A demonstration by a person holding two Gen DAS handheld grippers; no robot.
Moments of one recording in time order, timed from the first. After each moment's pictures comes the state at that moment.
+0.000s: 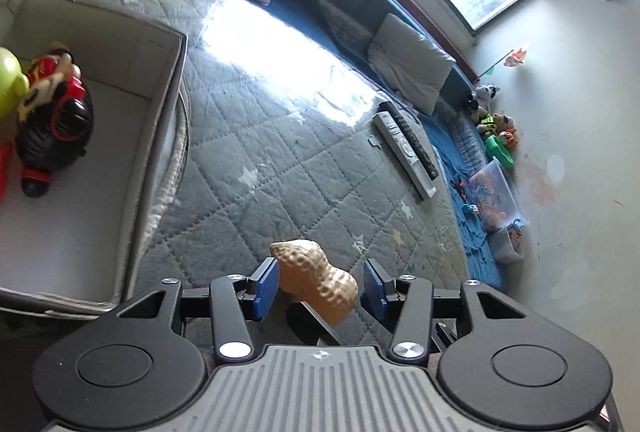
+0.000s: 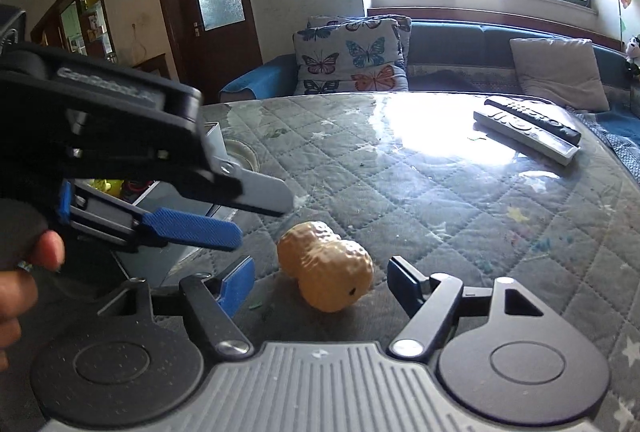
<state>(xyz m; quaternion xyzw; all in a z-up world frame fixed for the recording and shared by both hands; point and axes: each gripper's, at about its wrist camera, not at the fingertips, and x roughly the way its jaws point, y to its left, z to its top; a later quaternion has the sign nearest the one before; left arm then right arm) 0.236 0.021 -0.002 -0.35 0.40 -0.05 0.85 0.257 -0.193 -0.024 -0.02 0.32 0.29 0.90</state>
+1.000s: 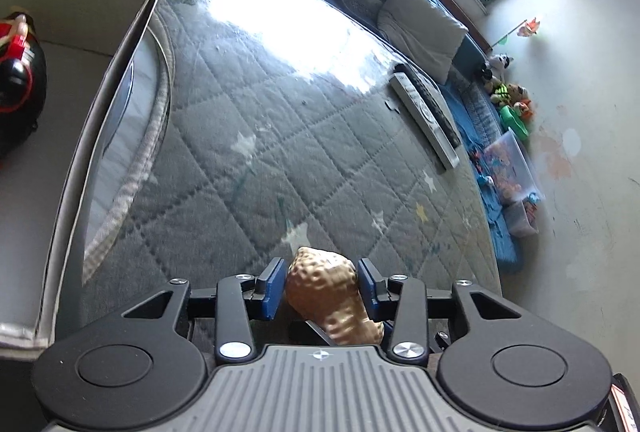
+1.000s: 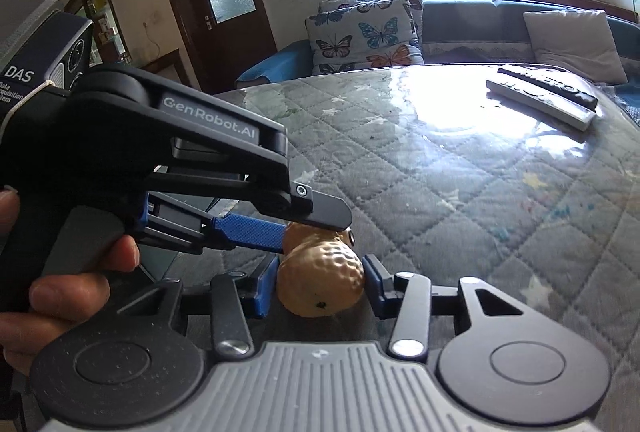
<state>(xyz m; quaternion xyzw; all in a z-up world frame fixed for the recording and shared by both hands) 0.259 0.004 -0.028 -0.33 0.45 -0.05 0.83 0.262 -0.205 -0.039 0.01 0.35 0.32 0.88</state>
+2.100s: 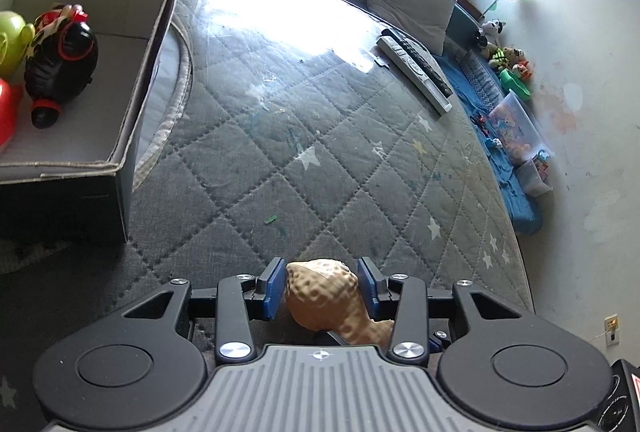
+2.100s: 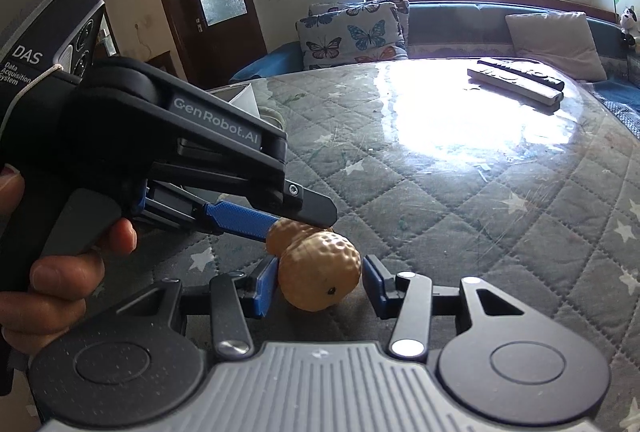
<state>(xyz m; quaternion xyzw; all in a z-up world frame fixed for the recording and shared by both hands) 0.196 -0.012 -0.017 -0.27 0.46 -0.06 0.84 0.184 -0.215 -0.036 0.01 0.35 0.29 0.89</state>
